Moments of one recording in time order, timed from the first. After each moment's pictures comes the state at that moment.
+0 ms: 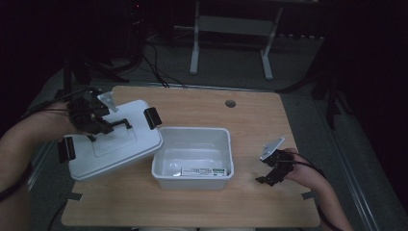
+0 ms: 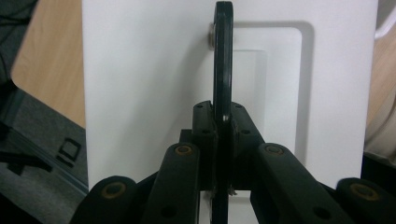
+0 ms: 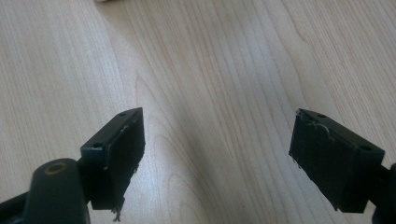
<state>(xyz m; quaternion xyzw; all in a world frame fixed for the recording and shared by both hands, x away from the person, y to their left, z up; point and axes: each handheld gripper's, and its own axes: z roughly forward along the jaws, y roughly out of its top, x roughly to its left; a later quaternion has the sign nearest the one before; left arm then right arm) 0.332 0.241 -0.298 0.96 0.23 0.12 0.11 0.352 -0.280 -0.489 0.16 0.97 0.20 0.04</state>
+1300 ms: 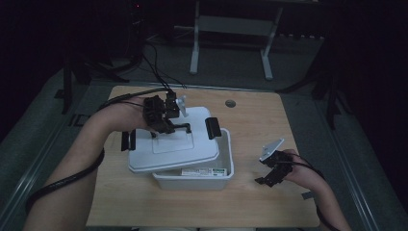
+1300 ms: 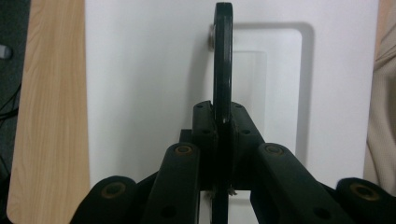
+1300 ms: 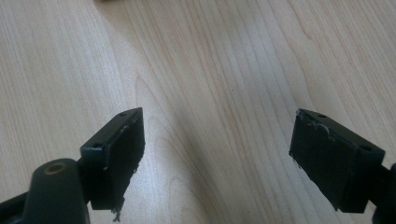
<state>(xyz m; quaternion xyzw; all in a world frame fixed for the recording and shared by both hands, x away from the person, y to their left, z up) 0.353 0.092 -0.299 0.98 0.08 0.10 0.11 0.352 -0.280 -0.495 0.16 0.96 0.21 0.04</state>
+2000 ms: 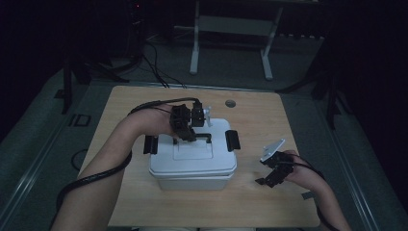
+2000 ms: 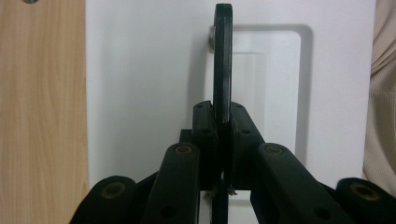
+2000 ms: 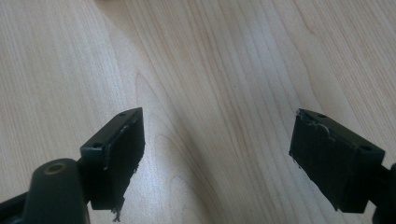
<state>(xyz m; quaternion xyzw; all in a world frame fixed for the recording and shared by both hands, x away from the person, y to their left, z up) 0.360 0.040 -0.327 0.99 0.04 0.07 0.11 0.352 -0.284 -0.498 0.16 0.96 0.21 0.03</state>
